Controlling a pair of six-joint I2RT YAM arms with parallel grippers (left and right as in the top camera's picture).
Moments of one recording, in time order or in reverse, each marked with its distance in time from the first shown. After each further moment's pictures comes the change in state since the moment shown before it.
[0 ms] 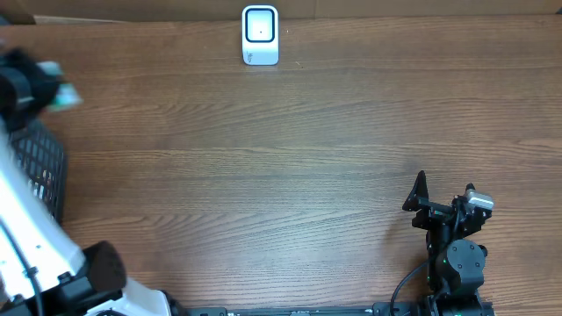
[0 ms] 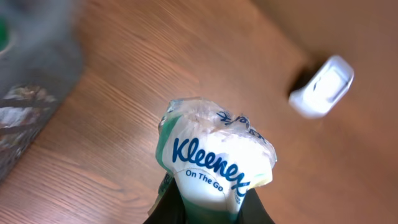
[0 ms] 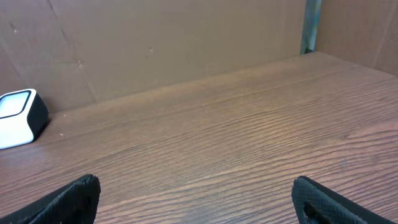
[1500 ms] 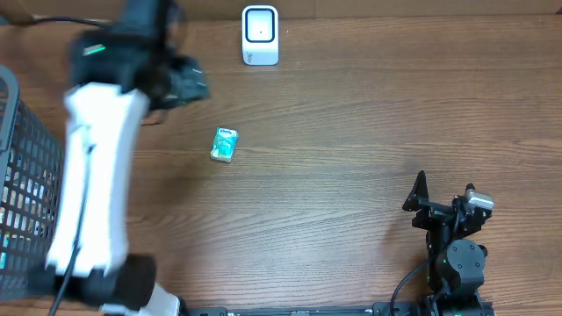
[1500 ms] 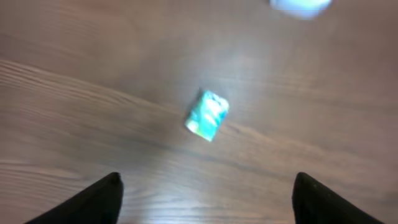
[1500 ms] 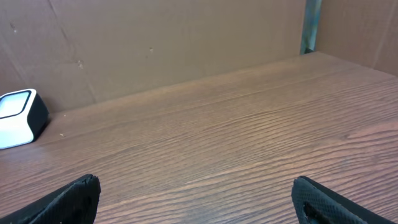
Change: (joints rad) left arm -0.445 -0.030 -0.223 0.091 -0.209 -0.121; right arm 0.000 0.000 0.000 0.000 0.000 0.001
